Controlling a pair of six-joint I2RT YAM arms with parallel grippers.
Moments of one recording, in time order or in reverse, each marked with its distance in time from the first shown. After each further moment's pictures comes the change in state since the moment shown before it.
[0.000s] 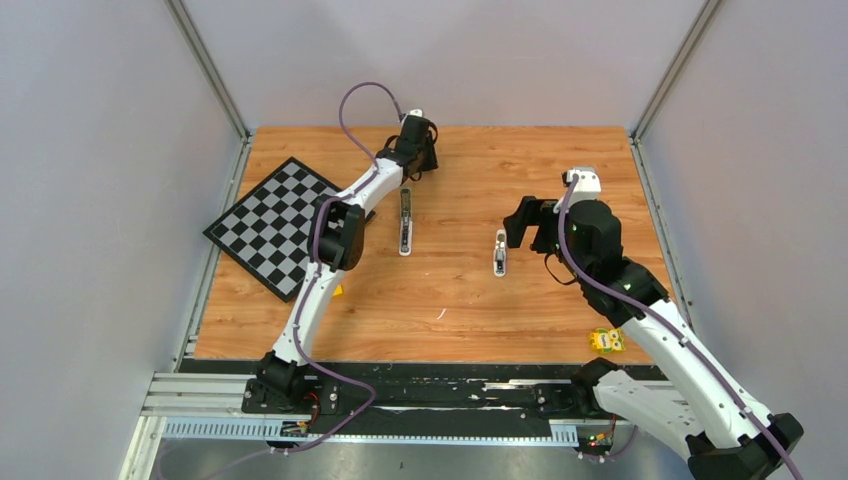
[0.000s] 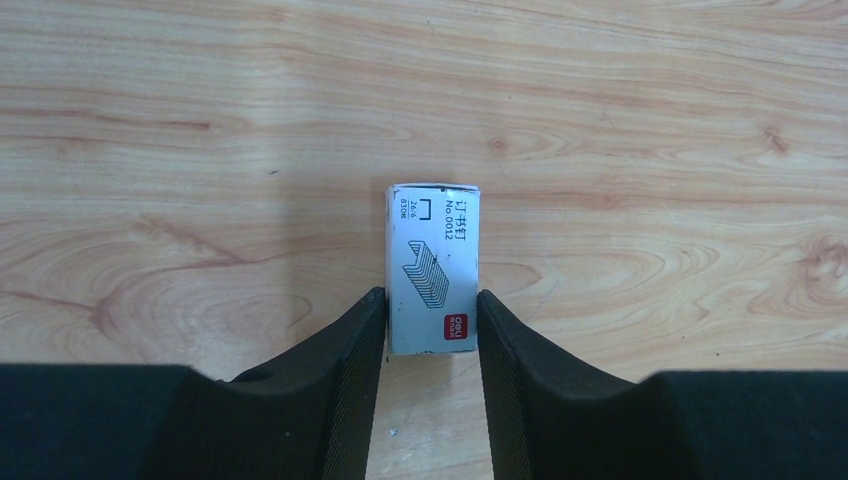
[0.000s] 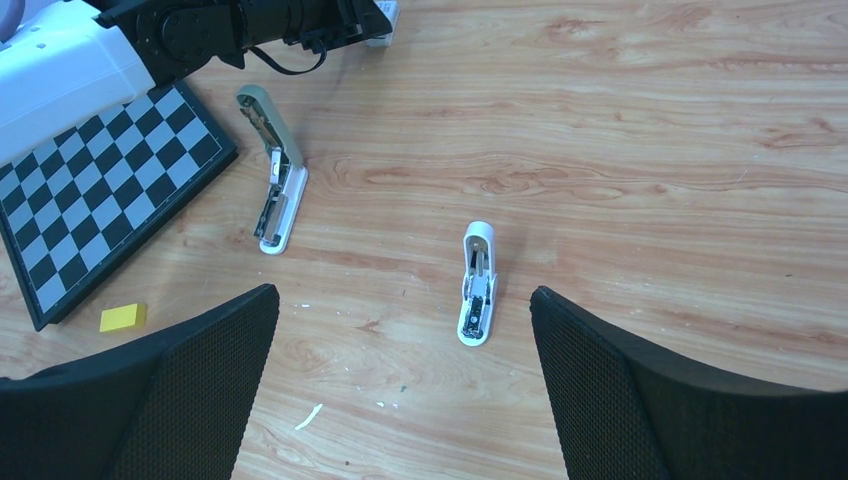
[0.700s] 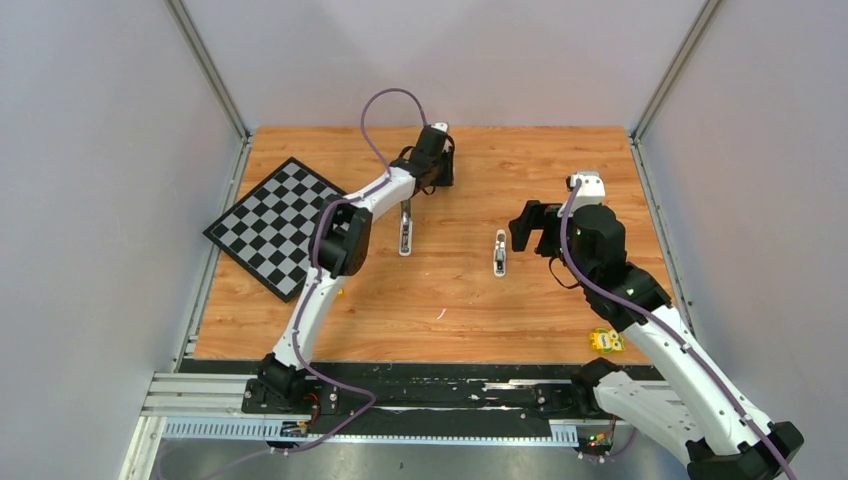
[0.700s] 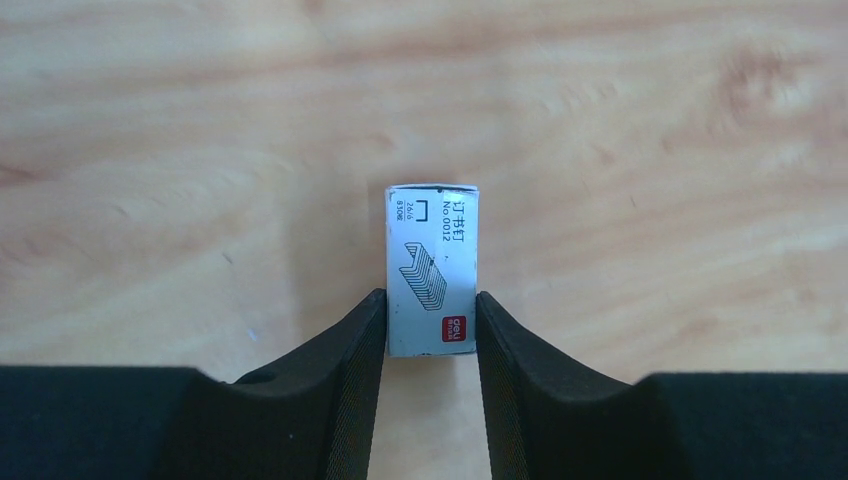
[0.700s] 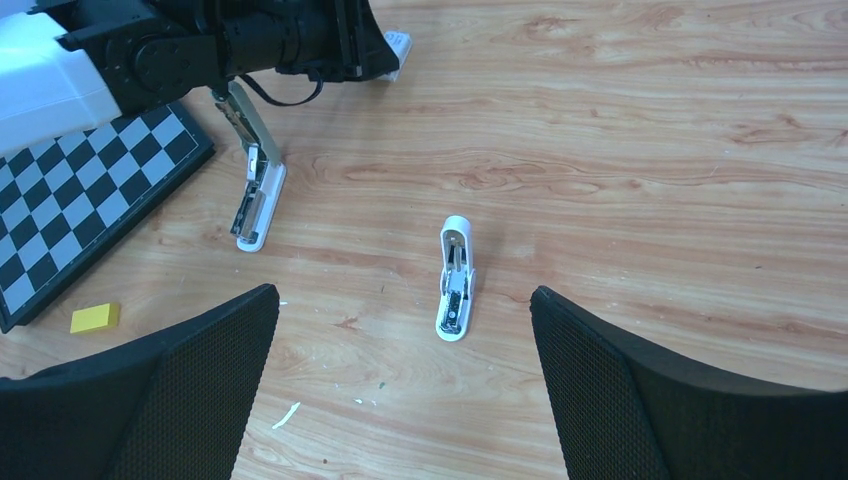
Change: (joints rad) left arm -0.078 -0.089 -0.164 0.059 0.060 0.106; right arm -0.026 -0.037 -0.031 -0.001 0.005 -0.035
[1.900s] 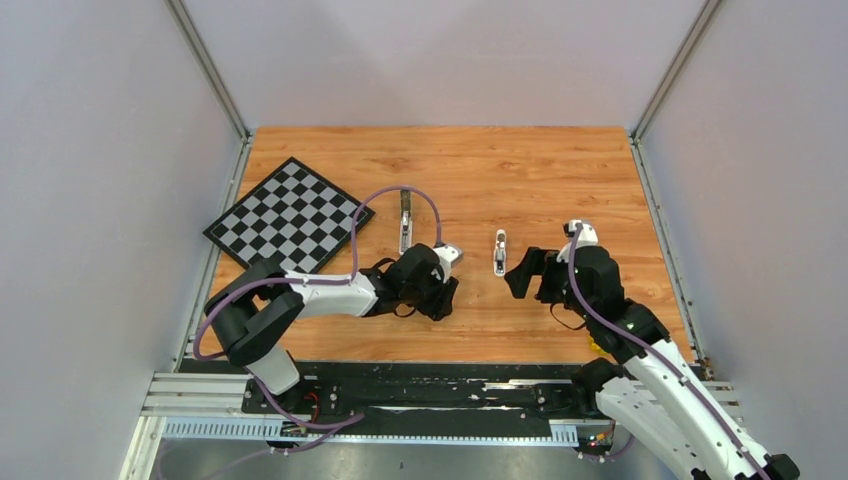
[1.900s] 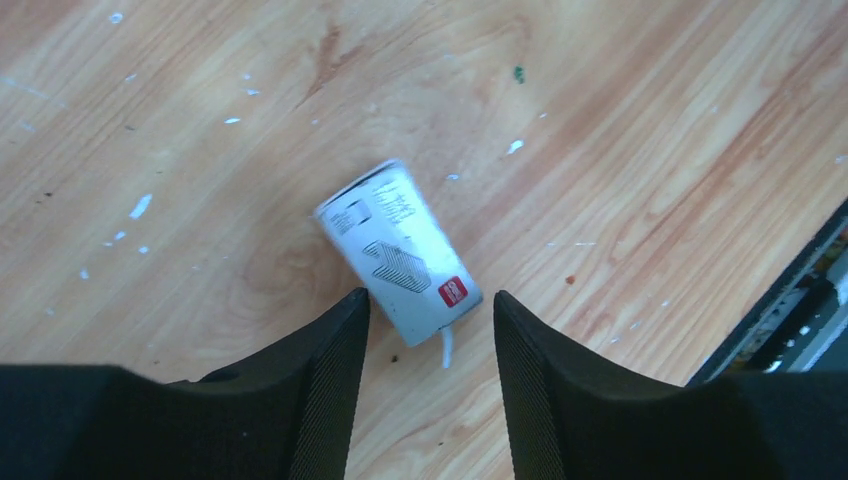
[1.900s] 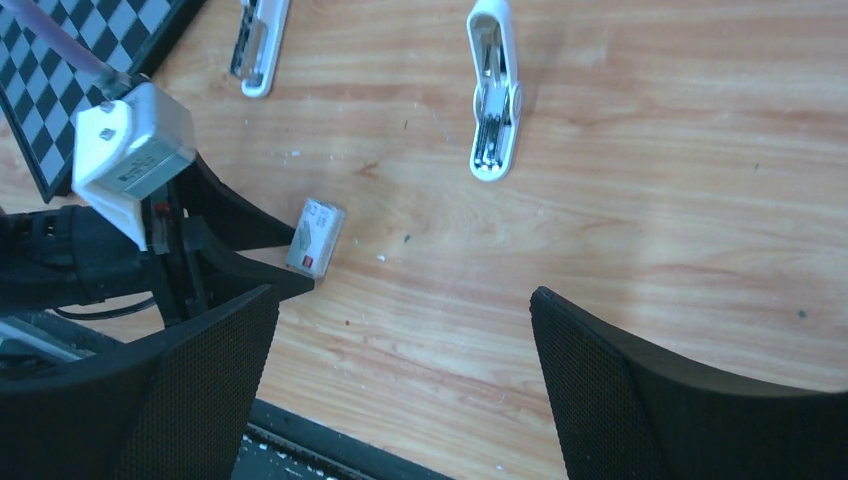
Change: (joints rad) left arm -0.408 -0.965 -1.448 0.309 0.172 0.105; right arm -0.018 -0.214 -0.262 -0.115 -0.166 0.160
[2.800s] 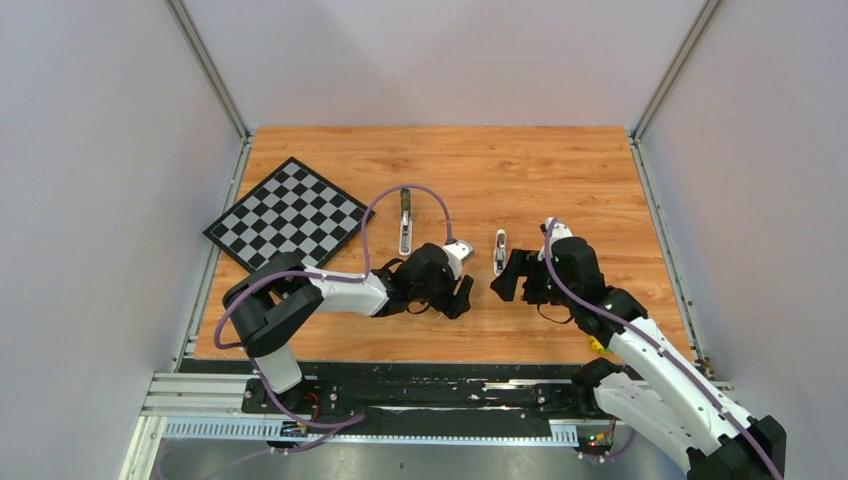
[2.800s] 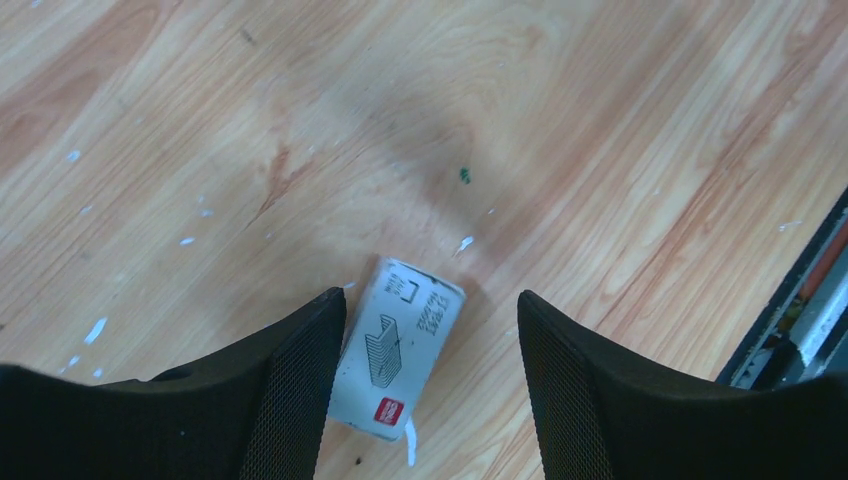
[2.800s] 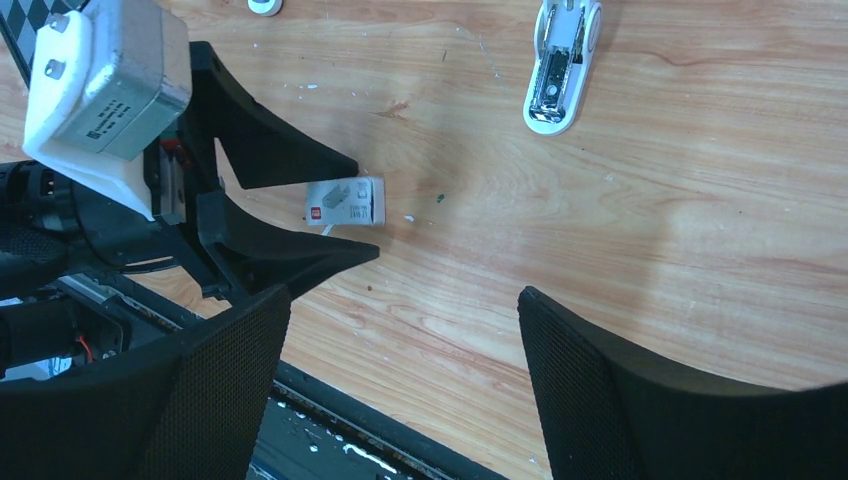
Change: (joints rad) left arm -0.035 0.074 0.005 0.195 -0.005 -0.008; right arm 0.000 0.169 -0.040 0.066 -0.170 0.027
